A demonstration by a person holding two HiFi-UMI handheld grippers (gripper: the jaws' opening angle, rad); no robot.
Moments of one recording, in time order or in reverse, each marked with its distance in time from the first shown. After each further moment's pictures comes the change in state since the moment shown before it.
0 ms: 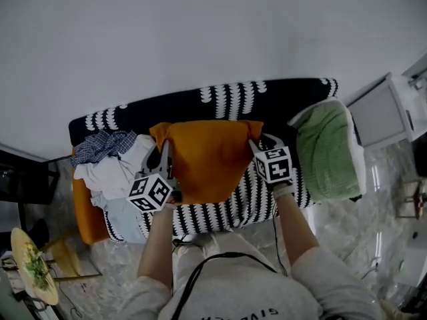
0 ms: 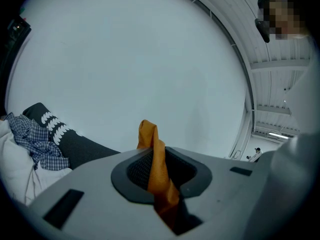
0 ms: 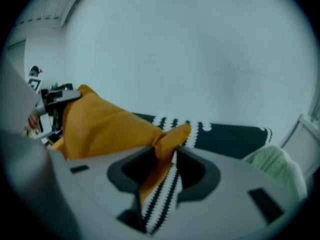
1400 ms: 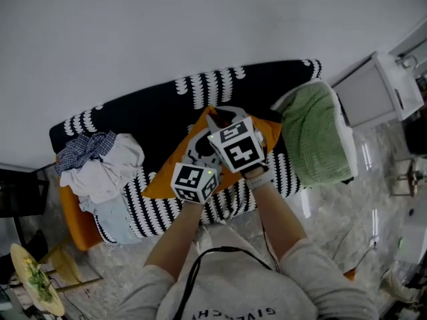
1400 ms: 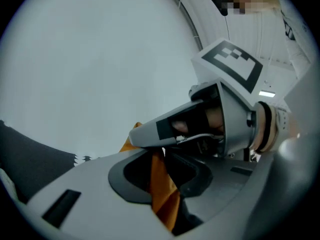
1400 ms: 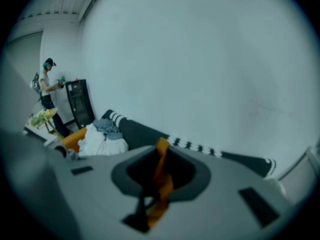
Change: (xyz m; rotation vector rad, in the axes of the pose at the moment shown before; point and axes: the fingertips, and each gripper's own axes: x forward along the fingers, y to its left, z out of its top) left arm 0.073 -0.210 -0.084 0.177 0.090 -0.441; right arm -0.023 0.063 0.108 -0.156 -0.030 0.077
